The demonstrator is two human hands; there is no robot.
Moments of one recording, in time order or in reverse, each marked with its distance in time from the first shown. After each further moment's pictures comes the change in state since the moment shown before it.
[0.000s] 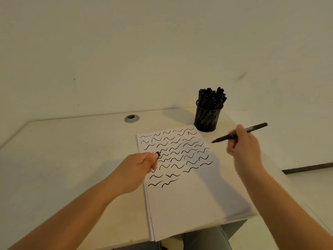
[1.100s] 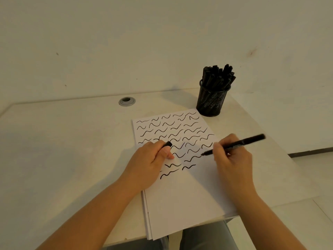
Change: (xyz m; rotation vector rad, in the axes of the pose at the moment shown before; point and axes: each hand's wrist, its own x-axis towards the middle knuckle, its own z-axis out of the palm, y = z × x) left_hand 0.019 -0.022 0.047 0.075 0.114 0.174; right_hand -0.042 0.055 0.002 -0.396 -0.126 -0.293
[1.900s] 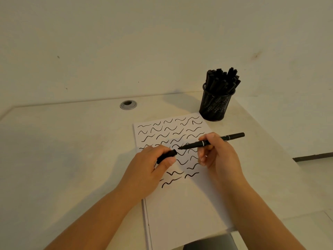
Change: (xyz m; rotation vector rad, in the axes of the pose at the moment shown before) left_hand 0.001 -0.002 -0.006 0.040 0.030 0.053; right_hand 0.025 -0.013 0.031 0.779 -0.283 0.364
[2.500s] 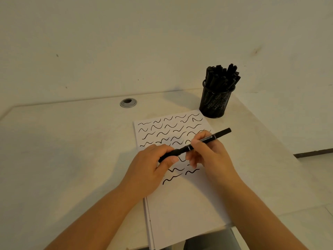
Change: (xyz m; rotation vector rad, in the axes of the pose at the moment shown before) left_hand -0.002 0.008 0.001 0.022 0.000 0.041; right_hand -0.011 0.003 0.007 -0.258 -0.150 -0.089
